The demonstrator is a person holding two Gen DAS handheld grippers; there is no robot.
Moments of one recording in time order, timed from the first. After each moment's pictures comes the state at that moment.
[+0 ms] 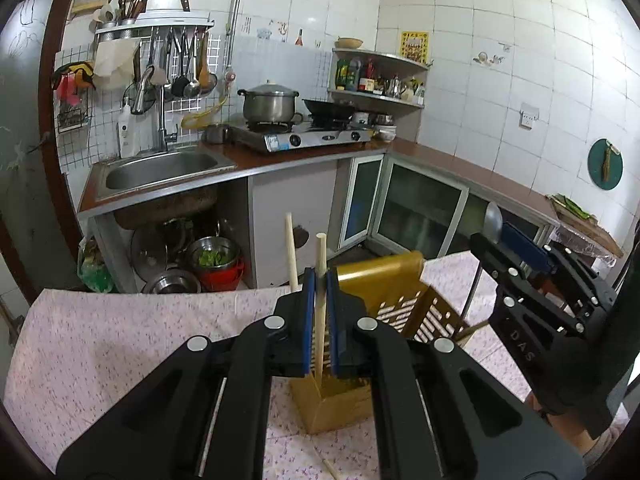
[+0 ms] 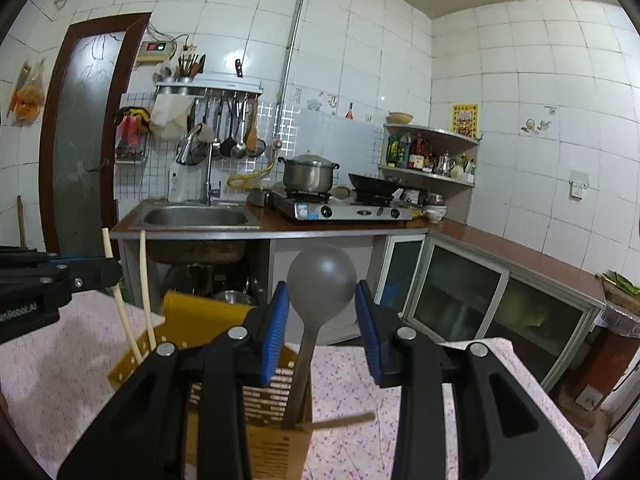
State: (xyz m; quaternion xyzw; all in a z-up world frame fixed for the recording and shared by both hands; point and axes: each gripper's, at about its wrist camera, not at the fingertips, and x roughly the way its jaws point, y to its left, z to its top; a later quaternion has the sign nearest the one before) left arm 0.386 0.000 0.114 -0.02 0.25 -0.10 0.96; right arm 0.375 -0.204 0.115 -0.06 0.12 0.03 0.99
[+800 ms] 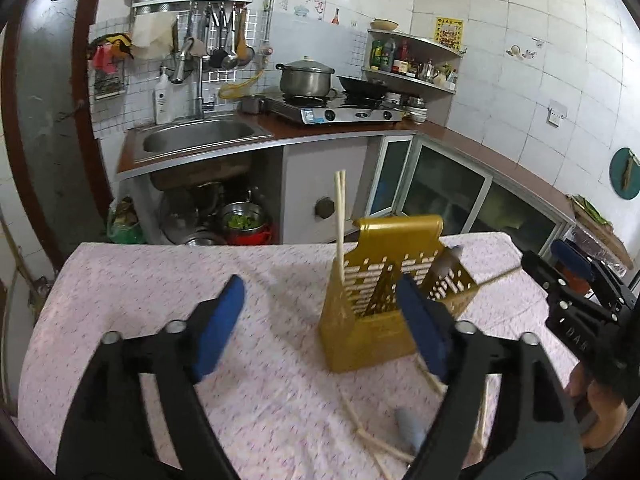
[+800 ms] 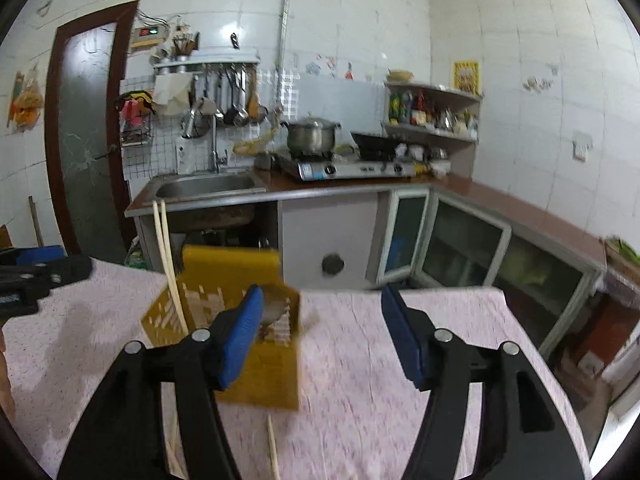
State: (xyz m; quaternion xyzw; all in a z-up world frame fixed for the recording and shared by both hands) left arm 0.328 0.026 0.122 -0.04 0.30 -0.05 0.95; right arm 0.331 -0.239 0.121 -0.02 0.21 0.04 0.98
